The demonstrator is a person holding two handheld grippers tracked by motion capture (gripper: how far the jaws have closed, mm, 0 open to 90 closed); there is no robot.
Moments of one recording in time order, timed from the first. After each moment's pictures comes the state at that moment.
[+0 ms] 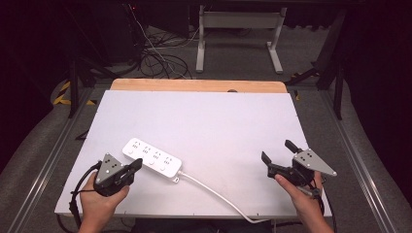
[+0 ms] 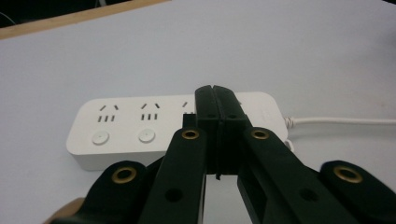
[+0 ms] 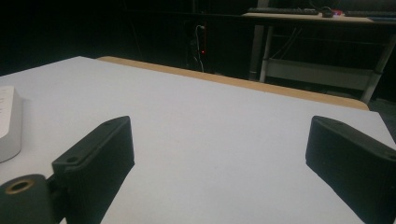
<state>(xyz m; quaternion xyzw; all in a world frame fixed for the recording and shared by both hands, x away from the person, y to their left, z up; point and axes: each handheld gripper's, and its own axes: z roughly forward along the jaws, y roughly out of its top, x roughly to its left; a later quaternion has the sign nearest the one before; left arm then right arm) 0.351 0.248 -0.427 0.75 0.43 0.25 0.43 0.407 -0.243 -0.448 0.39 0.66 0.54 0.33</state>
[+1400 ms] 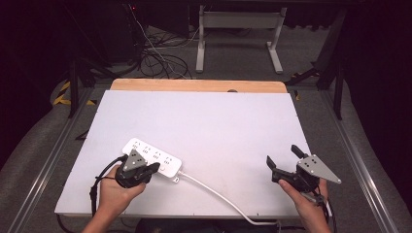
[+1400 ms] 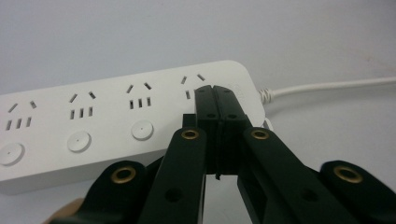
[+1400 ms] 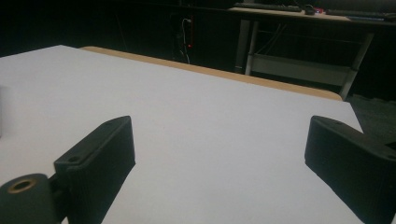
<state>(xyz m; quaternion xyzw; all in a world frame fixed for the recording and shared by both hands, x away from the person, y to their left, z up) 0.382 0.218 -0.441 0.82 0.39 0.18 0.37 0.392 -0.252 -0.451 0.41 0.66 0.51 0.36</state>
